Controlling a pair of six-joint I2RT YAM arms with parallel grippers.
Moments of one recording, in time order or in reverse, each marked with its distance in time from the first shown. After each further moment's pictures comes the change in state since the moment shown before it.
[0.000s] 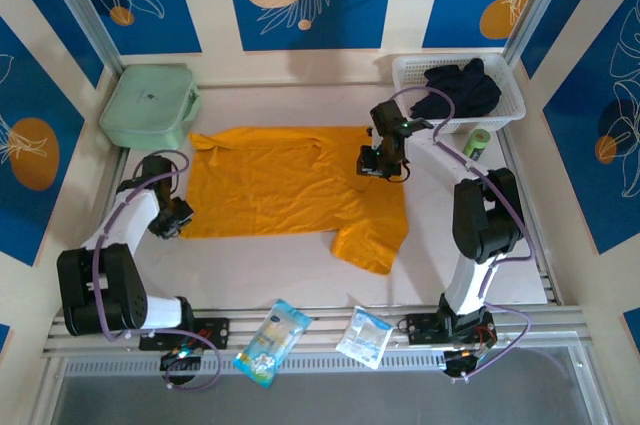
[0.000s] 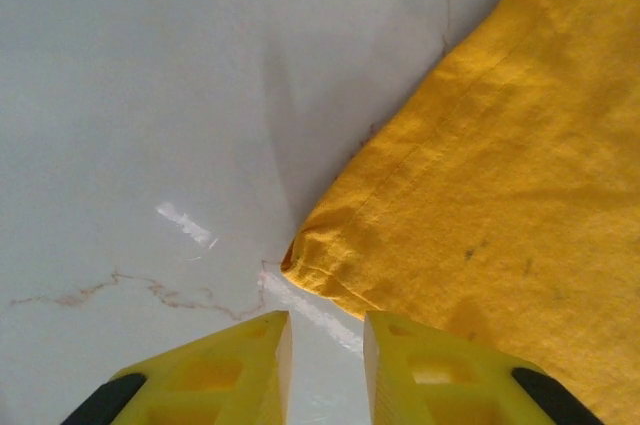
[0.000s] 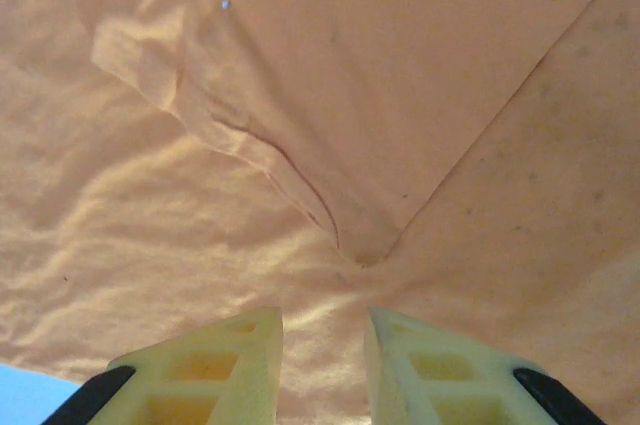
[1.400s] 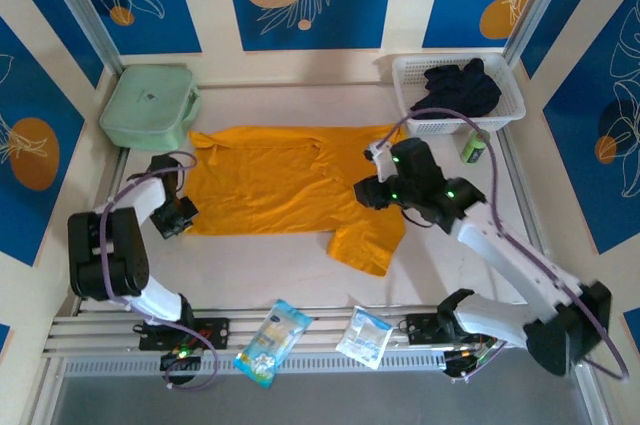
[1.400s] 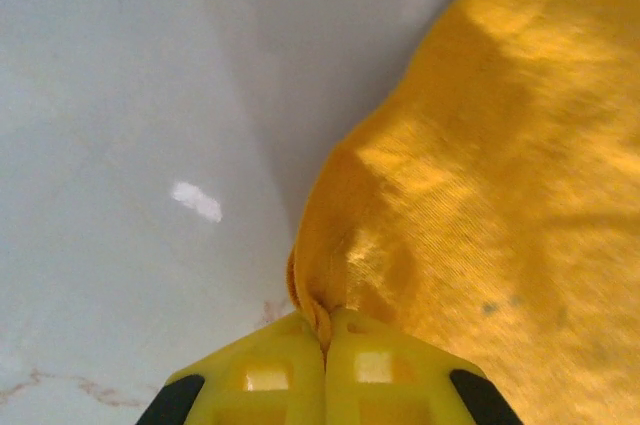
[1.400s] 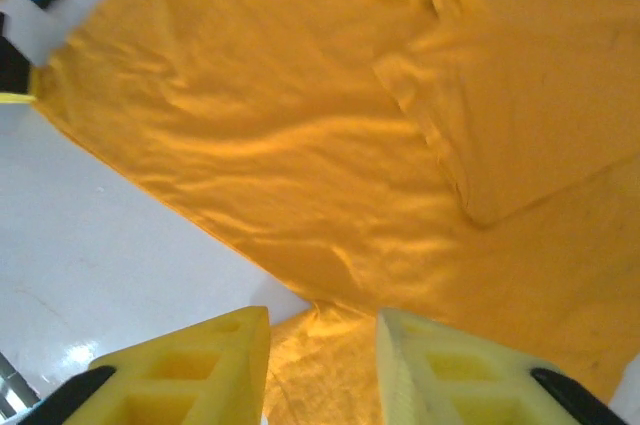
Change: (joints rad) left arm 0.002 0.164 0.015 0.086 0.034 0.066; right arm 0.214 -0.745 -0.386 0.167 0.034 -0.260
